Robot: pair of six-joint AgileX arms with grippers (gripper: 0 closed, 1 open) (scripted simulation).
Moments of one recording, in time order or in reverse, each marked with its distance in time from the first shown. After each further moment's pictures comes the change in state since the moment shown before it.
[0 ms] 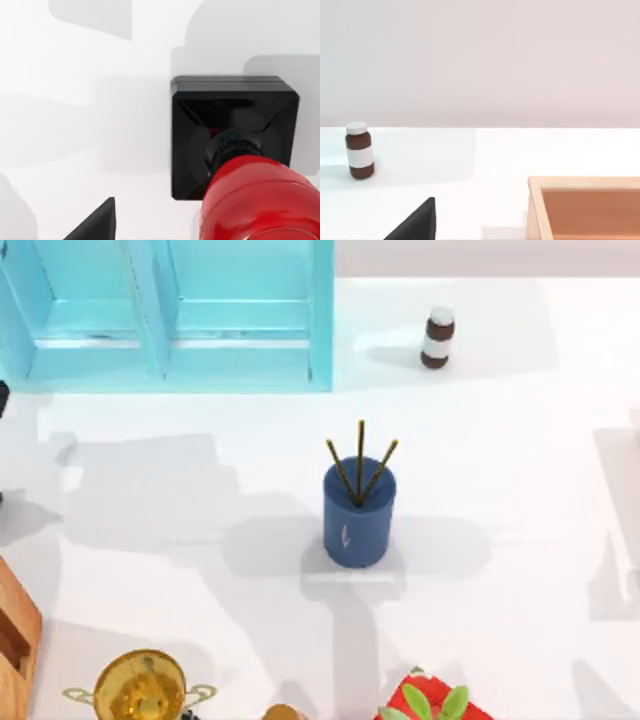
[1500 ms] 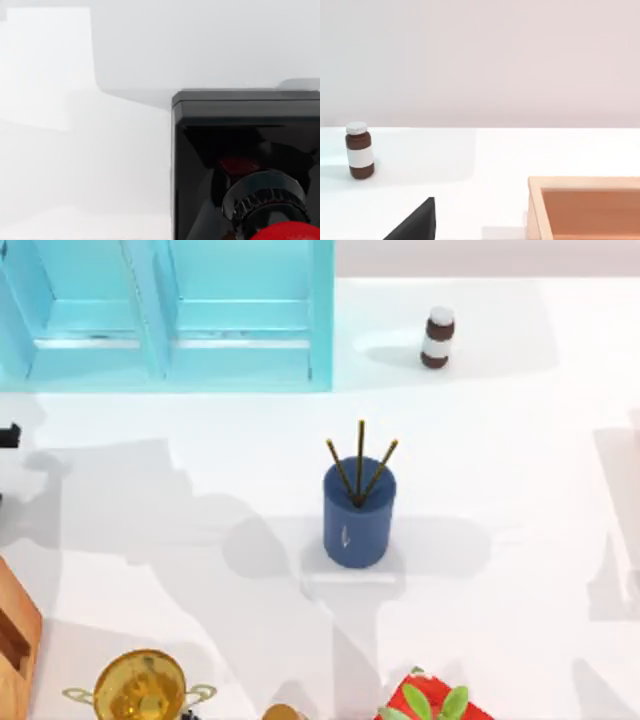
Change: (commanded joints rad) left arm 0.003 0.029 -0.128 0.148 0.000 0.003; right arm 0.000 0.000 0.000 0.000 0.000 0.000
